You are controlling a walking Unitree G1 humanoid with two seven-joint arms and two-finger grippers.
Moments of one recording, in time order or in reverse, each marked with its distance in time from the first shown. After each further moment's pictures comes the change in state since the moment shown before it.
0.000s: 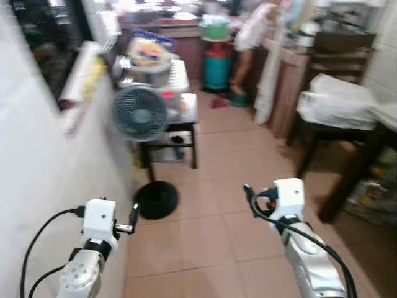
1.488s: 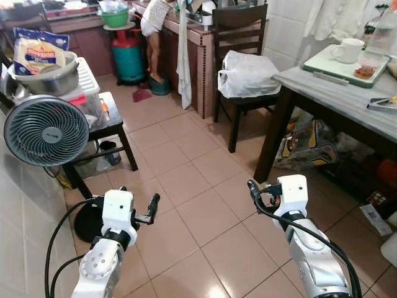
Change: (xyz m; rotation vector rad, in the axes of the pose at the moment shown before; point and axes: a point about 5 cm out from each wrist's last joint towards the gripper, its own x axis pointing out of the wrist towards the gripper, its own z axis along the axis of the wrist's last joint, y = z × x) left arm 0.014 -0.031 0.015 -0.060 -0.061 -0.089; right arm 0.000 -0.012 0.003 -0.018 -0.001 -0.043
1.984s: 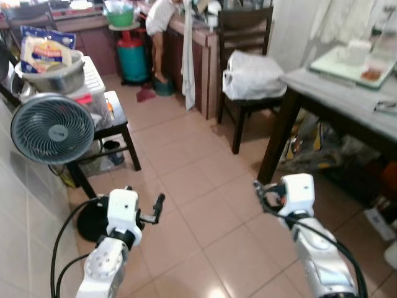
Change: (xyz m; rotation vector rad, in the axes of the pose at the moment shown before) left arm -0.003 0.001 -0.006 0.000 0.025 -0.001; right arm 0.001 0.000 0.001 0.003 -0.002 0.000
